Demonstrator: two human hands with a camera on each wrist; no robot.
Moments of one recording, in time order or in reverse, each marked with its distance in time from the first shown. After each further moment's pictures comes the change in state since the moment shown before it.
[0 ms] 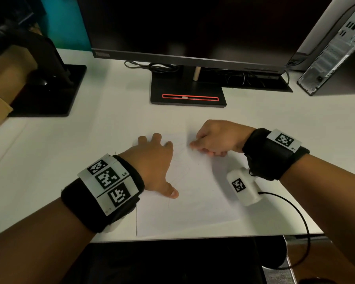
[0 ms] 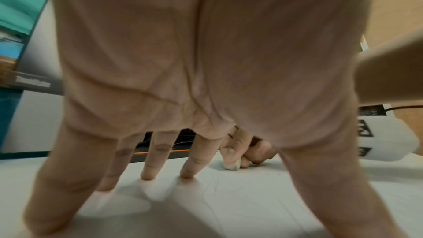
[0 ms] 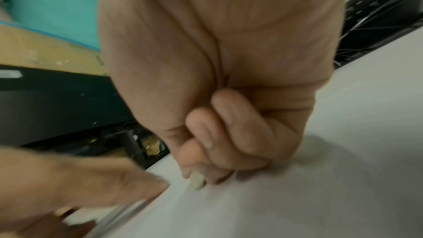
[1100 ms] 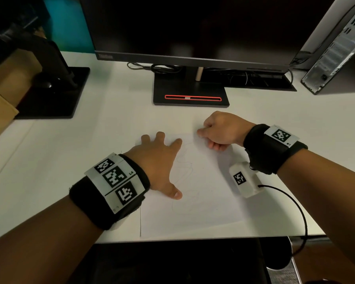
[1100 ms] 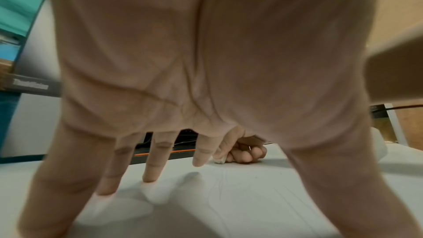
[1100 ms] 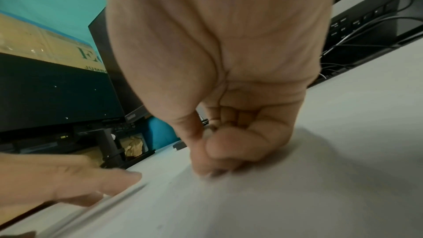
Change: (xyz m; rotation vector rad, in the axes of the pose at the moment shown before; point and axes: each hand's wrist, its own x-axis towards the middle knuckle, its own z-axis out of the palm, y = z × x) left_hand -0.001 0.001 -0.004 -0.002 -0.013 -0.004; right_hand 0.014 0.004 -0.006 0.091 0.125 0.045
